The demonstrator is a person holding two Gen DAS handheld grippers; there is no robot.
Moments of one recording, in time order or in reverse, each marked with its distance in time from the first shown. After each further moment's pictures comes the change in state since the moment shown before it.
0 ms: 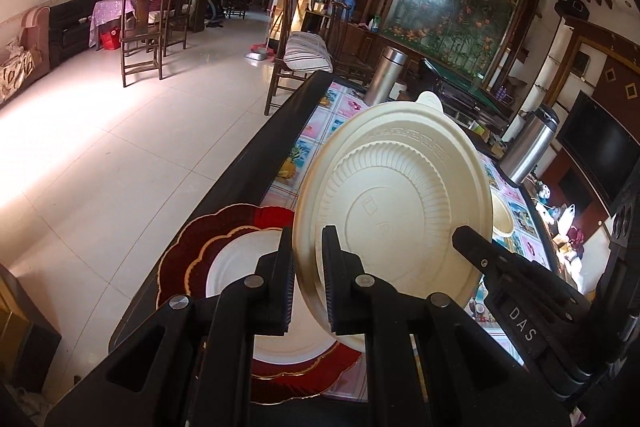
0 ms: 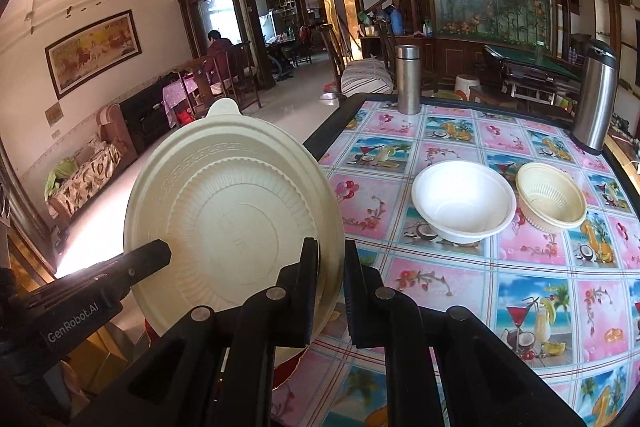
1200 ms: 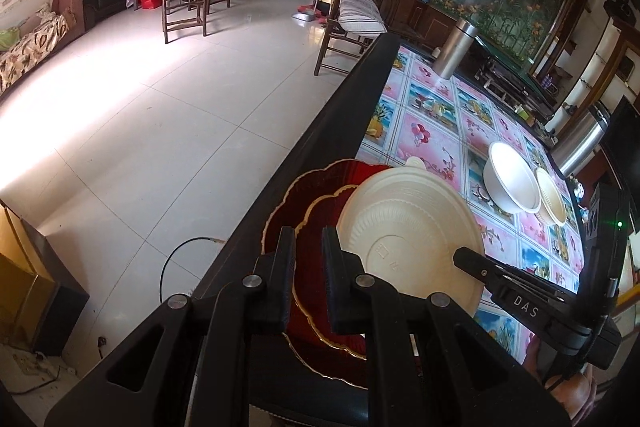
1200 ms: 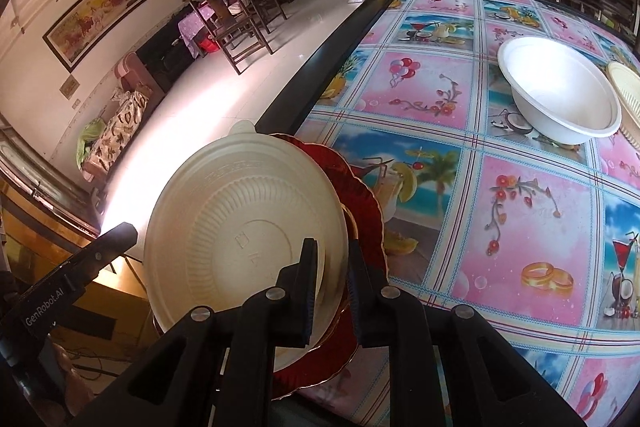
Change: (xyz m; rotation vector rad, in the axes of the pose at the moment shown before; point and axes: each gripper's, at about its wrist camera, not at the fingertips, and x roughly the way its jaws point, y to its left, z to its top) left arm 0.014 0.075 -0.013 -0.082 0.138 0.138; right arm 0.100 0.014 -0.038 0.081 0.368 0.171
